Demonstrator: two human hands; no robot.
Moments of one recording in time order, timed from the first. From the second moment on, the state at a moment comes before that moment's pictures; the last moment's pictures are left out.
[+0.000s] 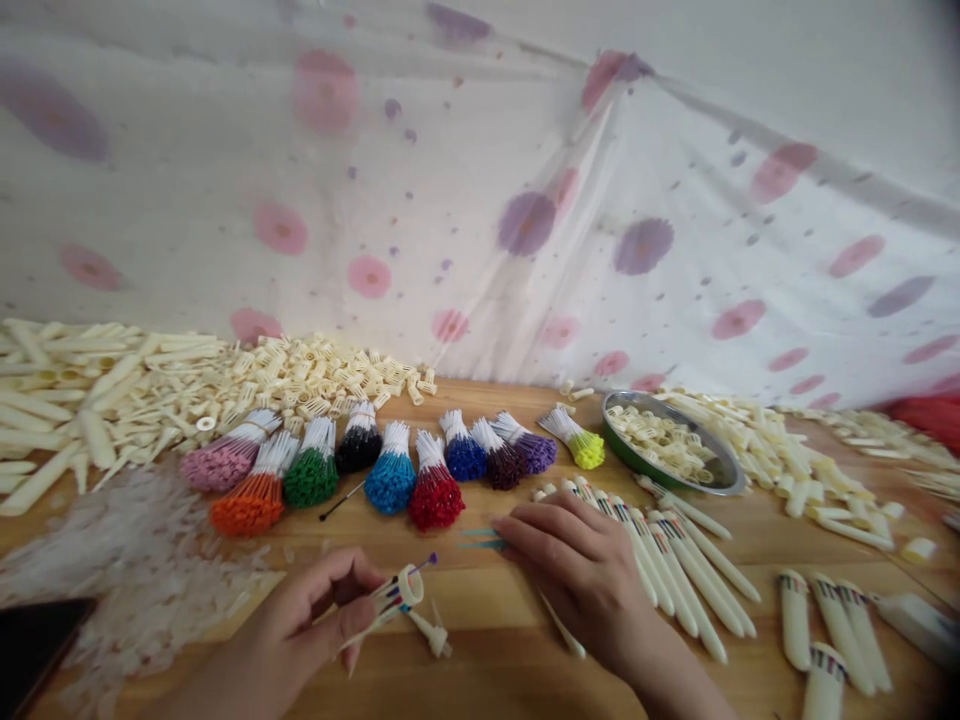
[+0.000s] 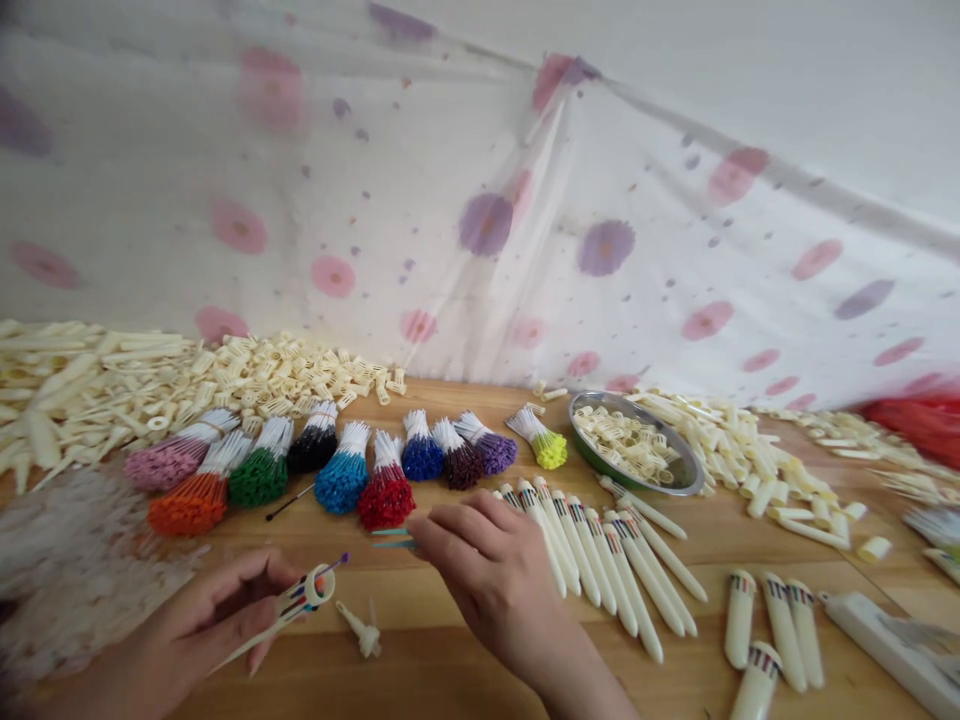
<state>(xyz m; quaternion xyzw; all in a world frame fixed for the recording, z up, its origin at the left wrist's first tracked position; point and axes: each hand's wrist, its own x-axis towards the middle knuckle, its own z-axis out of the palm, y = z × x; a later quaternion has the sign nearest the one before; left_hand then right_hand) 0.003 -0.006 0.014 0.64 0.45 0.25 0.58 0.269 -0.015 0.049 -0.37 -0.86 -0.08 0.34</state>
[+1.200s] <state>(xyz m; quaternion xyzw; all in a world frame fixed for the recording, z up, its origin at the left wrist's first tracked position) 0.005 -0.009 0.021 0.58 0.37 0.21 0.70 0.246 -0.034 0.061 -0.32 -0.90 -0.04 0.30</state>
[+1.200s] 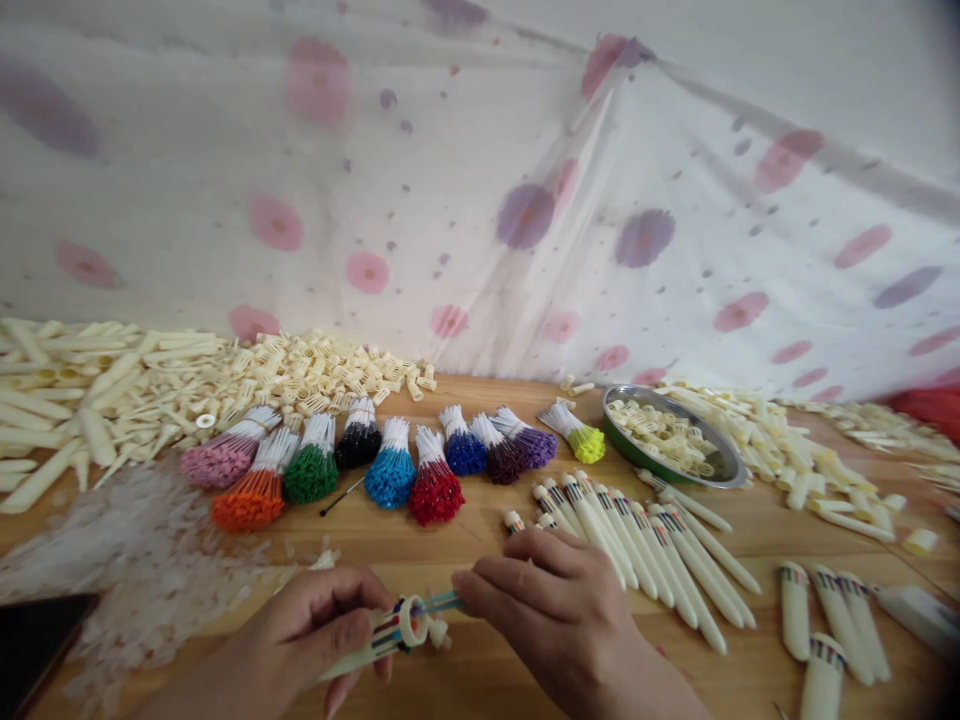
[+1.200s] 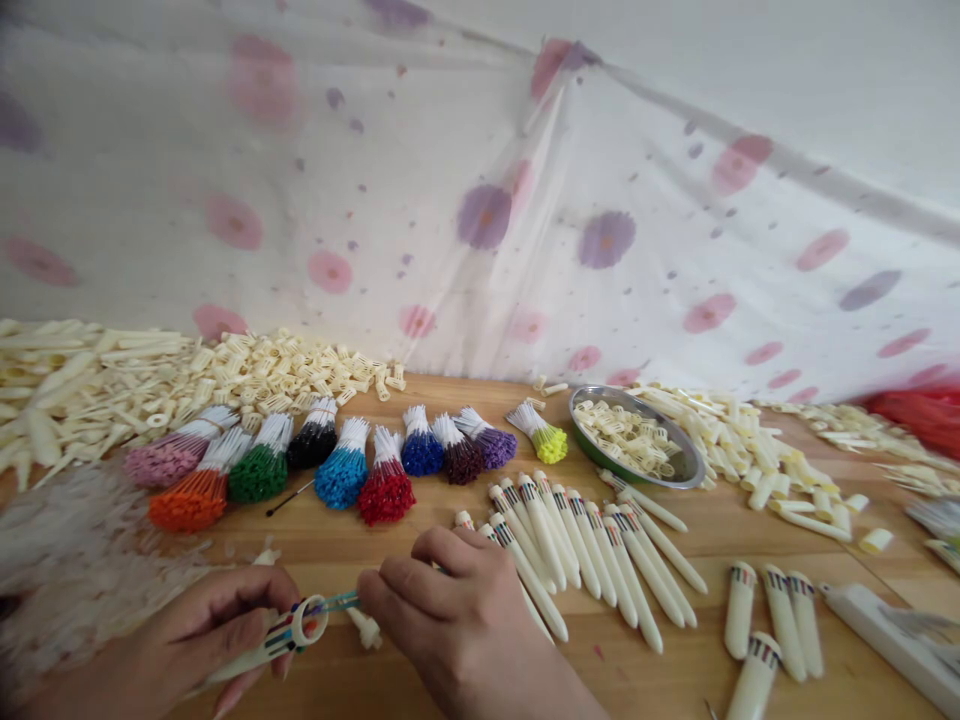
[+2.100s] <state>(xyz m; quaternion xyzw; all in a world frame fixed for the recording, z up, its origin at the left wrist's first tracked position) 0.008 -0.013 0.011 0.72 0.33 0.42 0.44 0.237 -0.039 0.061 -0.34 -0.88 0.02 0.33</state>
